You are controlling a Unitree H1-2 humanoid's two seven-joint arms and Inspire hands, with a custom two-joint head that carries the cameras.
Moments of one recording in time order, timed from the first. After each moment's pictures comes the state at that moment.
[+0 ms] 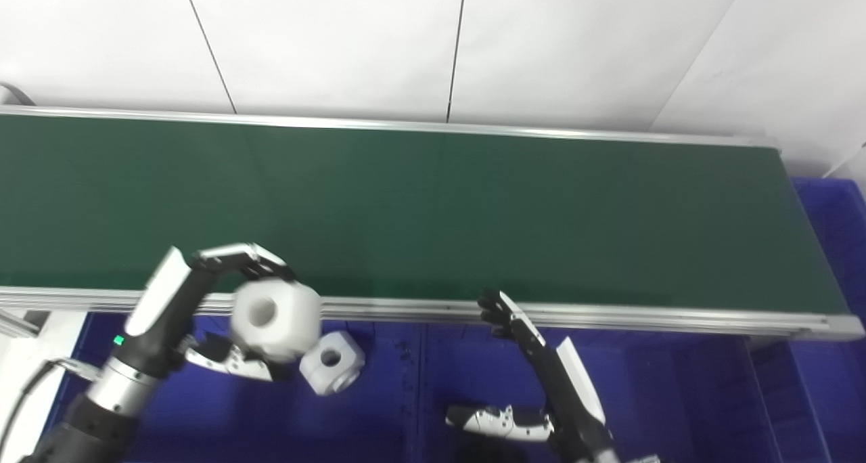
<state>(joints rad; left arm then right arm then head) 0.22 0.51 -0.31 -0.17 0.20 -0.45 -0.03 0.59 -0.08 0.28 -0.36 -0.39 -0.16 0.02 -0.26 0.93</state>
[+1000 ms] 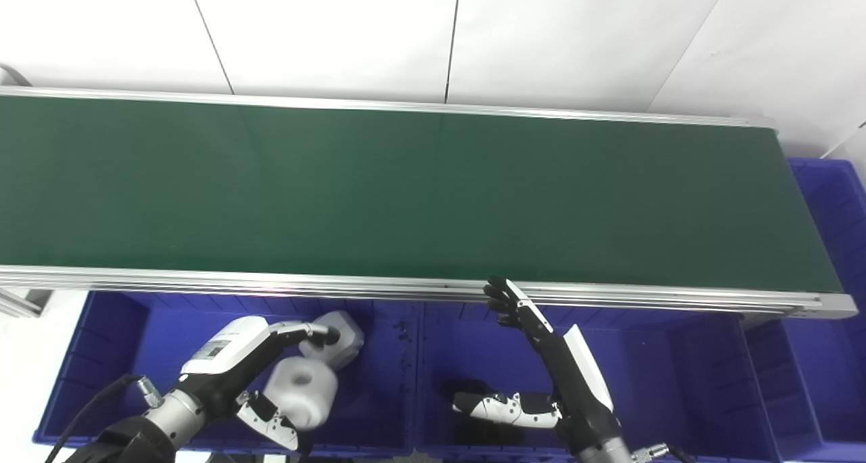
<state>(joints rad) 0.27 0.46 -0.32 -0.24 0.57 -0.10 -0.39 0.61 -0.09 0.27 -0.38 -0.39 -0.15 0.04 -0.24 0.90</state>
